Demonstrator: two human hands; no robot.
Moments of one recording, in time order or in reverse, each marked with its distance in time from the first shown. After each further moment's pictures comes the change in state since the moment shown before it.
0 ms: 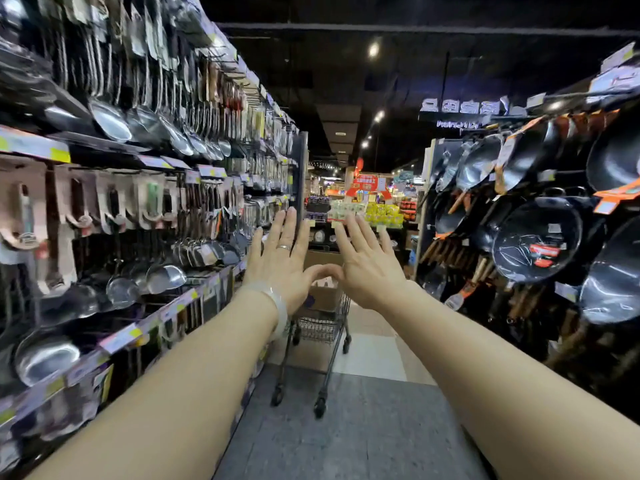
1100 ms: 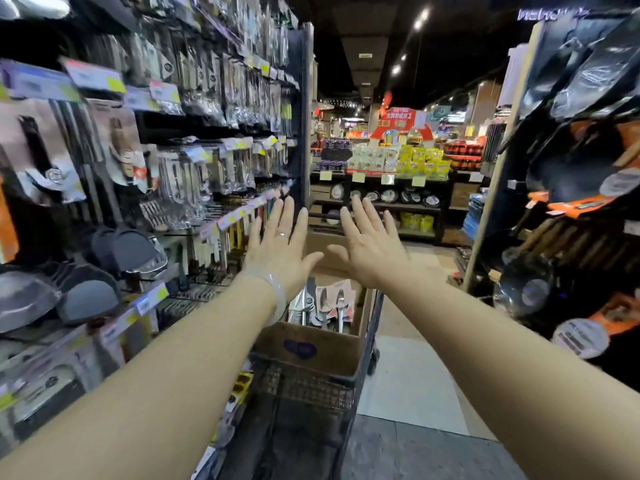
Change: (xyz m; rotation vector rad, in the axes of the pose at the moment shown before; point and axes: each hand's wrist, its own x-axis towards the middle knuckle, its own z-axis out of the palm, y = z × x) left_hand 0.588 -0.038 0.608 -0.017 -0.172 -0.035; right_hand 0.589 0.240 0.585 0.124 -0.123 -0.022
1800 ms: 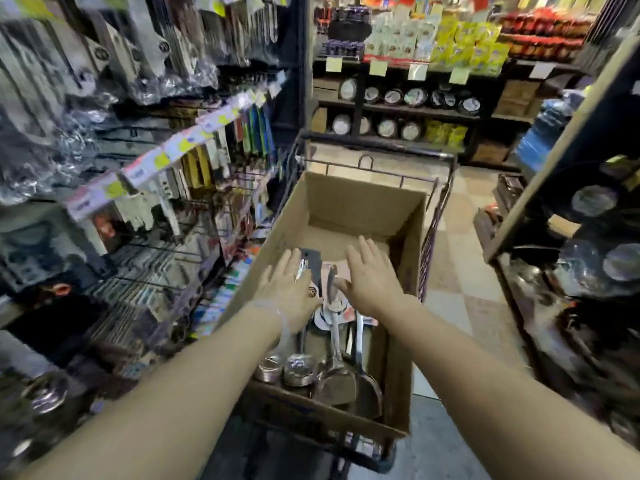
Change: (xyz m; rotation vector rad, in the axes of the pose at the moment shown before) left_hand 0.223 -0.049 0.362 -0.162 -0.653 0.023; right_hand 0.229 0.074 0.356 0.214 -0.473 0.108
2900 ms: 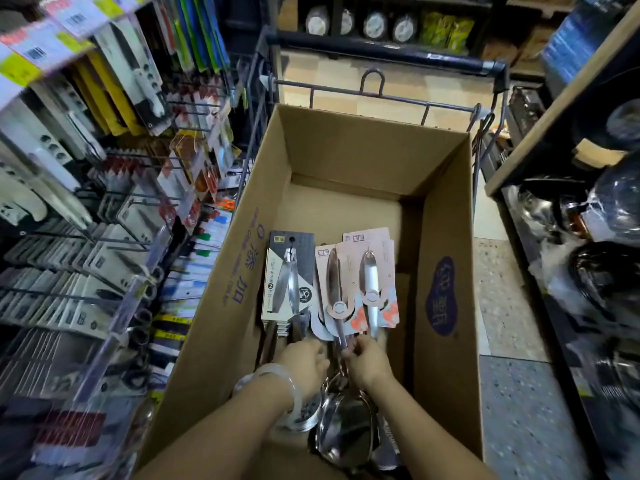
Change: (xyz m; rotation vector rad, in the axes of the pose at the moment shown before) left_hand 0.097 -0.012 0.147 -0.488 -0.528 -0.083; right_hand 0.048 0.020 0.205 0.840 -0.328 0.788
